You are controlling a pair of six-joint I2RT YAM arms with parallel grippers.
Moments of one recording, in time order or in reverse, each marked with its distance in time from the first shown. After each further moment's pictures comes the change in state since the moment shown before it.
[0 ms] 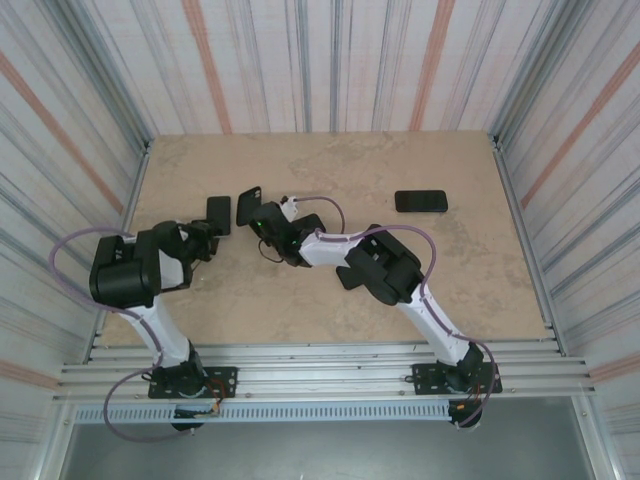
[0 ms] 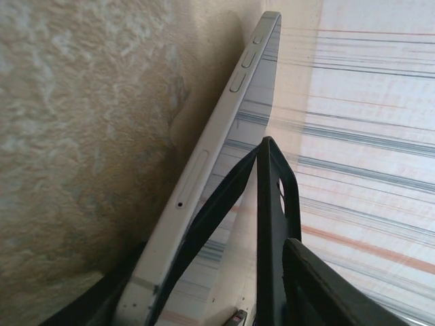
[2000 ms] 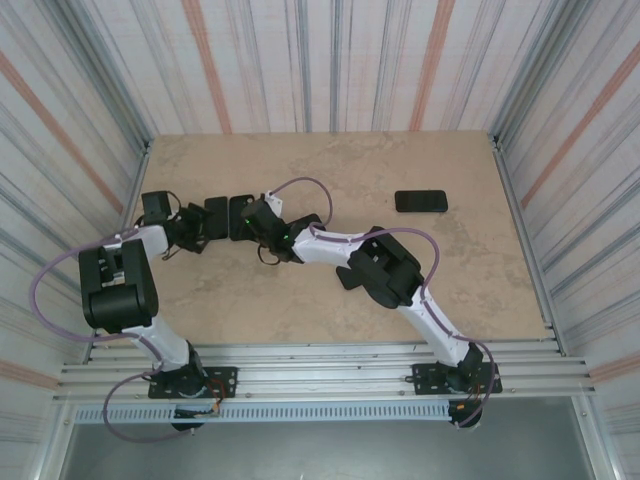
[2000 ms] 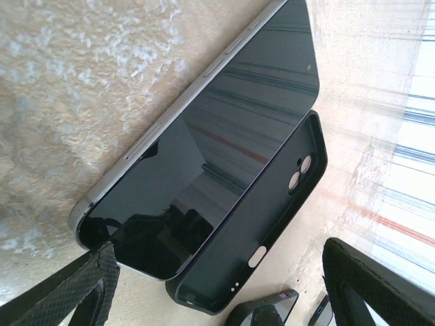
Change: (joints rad) left arm 0.026 -0.147 0.364 -0.942 -0.031 0.306; right arm 0.029 -0.029 0.105 -0.275 -0.063 -0.436
